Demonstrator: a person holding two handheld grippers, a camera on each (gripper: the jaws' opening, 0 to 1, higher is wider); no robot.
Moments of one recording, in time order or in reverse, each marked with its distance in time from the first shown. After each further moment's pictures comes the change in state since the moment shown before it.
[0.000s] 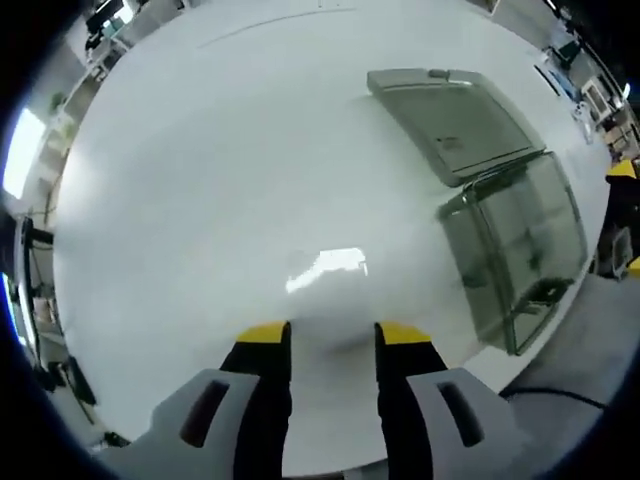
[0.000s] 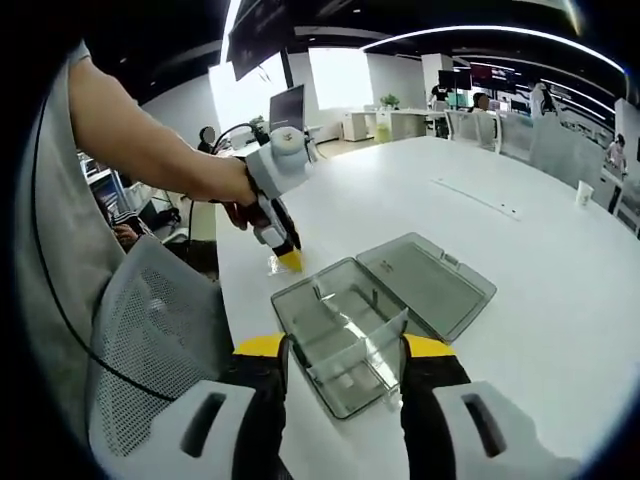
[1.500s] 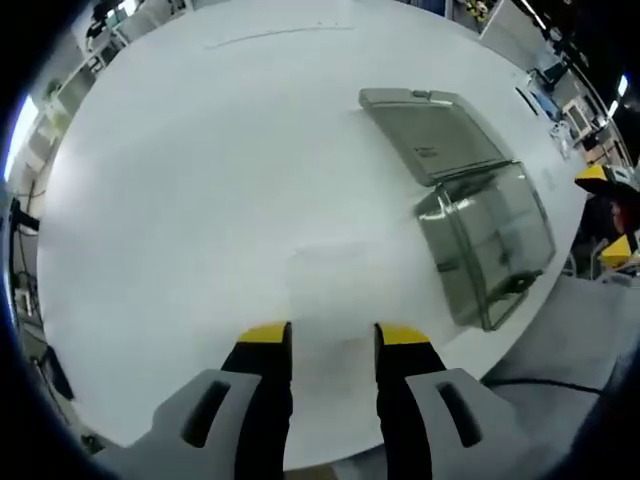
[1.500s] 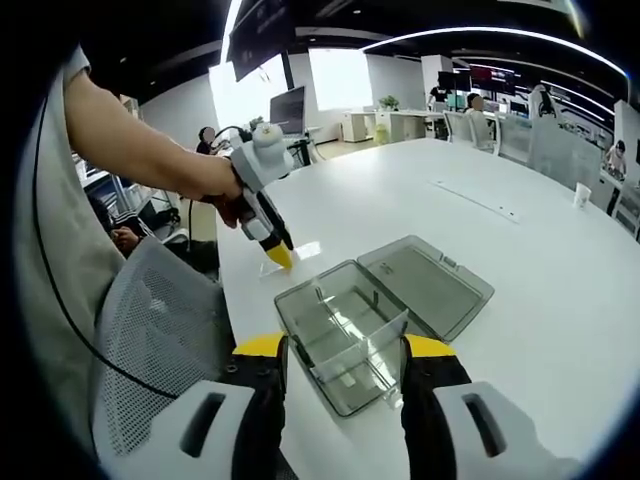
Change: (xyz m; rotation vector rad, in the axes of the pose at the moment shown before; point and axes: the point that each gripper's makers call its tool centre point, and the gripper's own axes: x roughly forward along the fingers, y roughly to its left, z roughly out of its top) left arm -0.019 -0.006 -0.011 -0.048 -0.074 -0.120; right arm -0.005 0.004 0.001 -0.005 -0.001 -0.005
